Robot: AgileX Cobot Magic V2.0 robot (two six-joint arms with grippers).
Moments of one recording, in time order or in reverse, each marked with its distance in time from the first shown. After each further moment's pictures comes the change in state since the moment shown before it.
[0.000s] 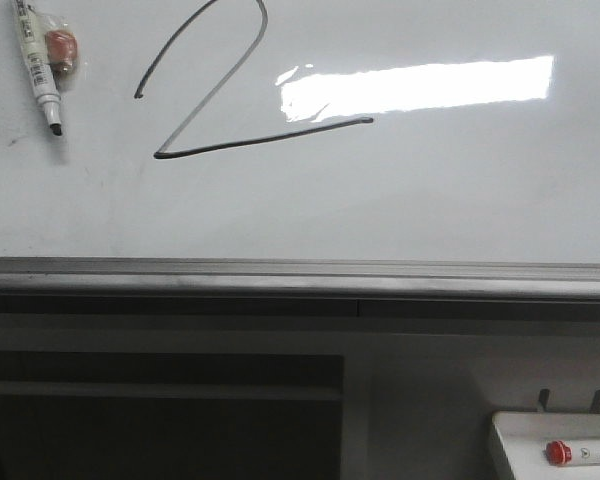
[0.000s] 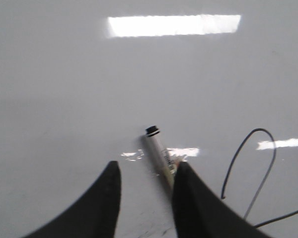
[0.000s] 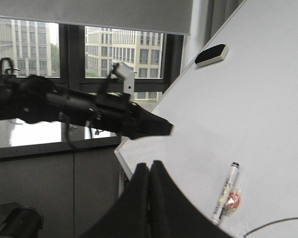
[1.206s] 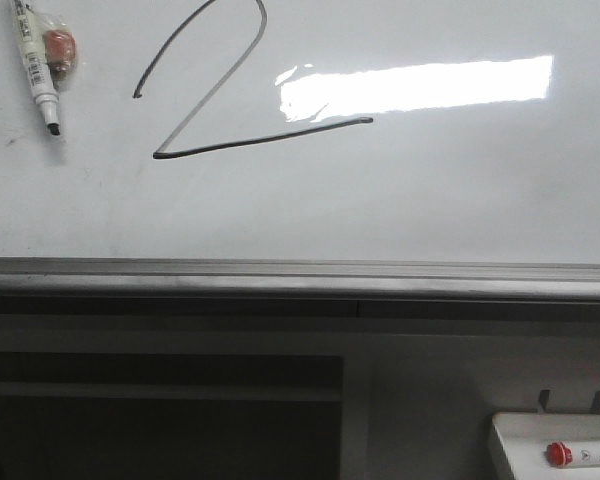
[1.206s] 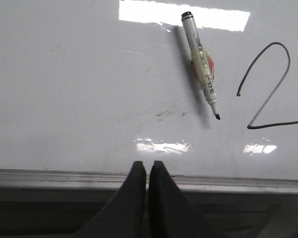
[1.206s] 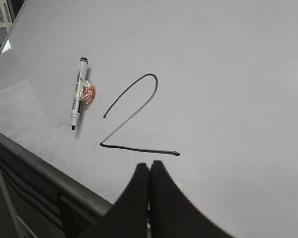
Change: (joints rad) left arm 0.002 -0.634 0.433 -0.109 0.187 0.000; right arm -0.007 -0.161 0.509 0.159 -0.532 0.000
